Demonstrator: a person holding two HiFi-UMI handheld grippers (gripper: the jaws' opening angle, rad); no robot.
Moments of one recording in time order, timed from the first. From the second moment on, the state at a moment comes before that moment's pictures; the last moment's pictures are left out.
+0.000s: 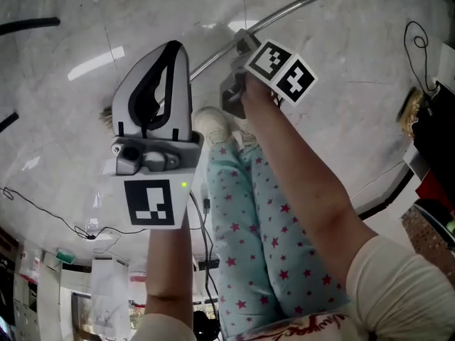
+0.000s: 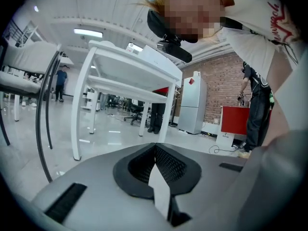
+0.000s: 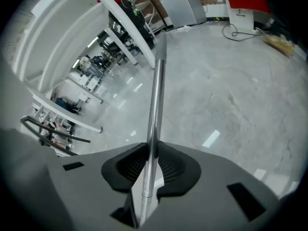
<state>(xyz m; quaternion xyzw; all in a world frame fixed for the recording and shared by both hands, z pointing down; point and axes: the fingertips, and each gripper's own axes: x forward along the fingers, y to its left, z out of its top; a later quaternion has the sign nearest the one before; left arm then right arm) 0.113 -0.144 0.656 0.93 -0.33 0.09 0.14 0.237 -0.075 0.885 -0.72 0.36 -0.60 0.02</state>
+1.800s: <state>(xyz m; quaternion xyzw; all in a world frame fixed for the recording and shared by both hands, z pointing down) -0.040 -0.119 0.292 0.83 -0.56 0.01 0.08 0.015 -0.122 0.377 -0.42 0.89 -0.11 -0.11</state>
